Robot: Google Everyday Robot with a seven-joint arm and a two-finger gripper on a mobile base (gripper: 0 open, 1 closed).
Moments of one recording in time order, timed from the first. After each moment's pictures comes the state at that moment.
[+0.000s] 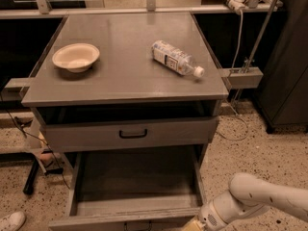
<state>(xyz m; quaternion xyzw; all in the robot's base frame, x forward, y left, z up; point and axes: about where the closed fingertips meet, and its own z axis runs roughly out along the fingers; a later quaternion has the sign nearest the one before) 0.333 -0.117 0.431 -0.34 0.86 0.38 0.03</state>
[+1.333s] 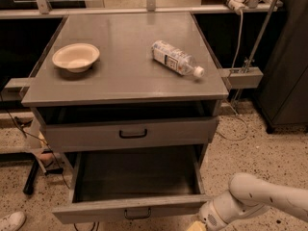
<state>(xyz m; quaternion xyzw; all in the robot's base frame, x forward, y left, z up) 0.333 -0.117 0.431 -0.34 0.86 0.38 0.03</state>
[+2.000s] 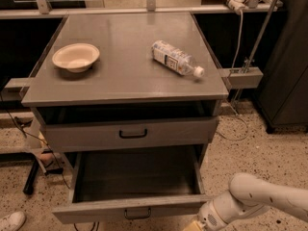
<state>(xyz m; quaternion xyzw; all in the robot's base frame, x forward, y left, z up) 0.333 -0.117 0.431 -0.34 0.86 0.38 0.03</state>
